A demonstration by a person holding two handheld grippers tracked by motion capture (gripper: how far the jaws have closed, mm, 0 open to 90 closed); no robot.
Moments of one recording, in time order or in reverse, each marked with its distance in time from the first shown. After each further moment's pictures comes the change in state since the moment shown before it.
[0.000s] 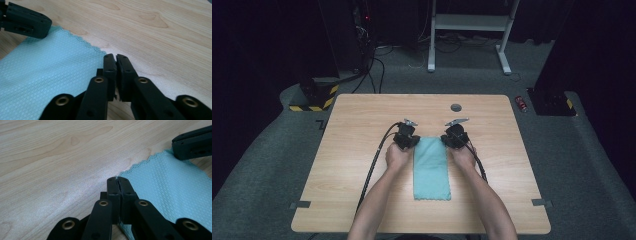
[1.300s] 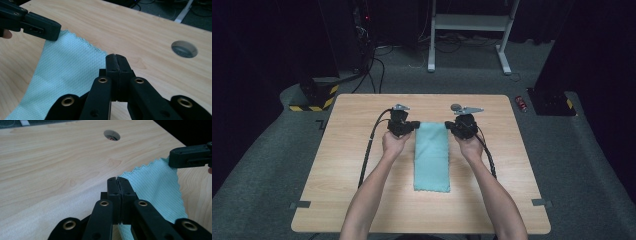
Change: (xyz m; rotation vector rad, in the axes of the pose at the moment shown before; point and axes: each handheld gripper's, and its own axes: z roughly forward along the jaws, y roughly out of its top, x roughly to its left) left arm 0.011 0.044 -0.048 -0.158 -0.125 -0.045; right arm -0.010 0.031 -0.061 -0.194 0.040 -0.007
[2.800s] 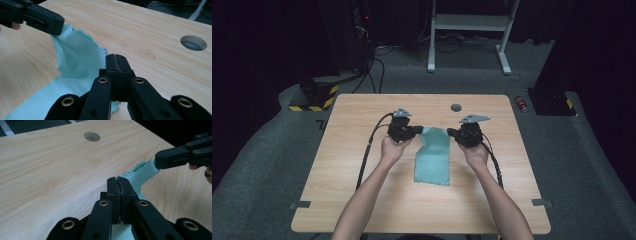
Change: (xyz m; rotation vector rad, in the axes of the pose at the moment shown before) left arm -0.024 -0.016 -0.019 -0.002 -0.075 0.120; right arm 0.007 -0.025 -0.024 -0.026 0.076 -0.025
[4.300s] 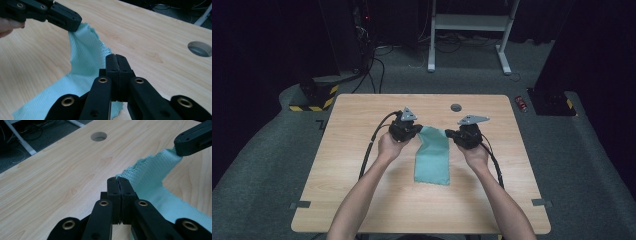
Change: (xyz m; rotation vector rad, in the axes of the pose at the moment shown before) left arm -0.009 0.006 -0.002 0.035 0.102 0.244; right arm 0.010 0.003 -0.007 0.006 0.033 -0.047
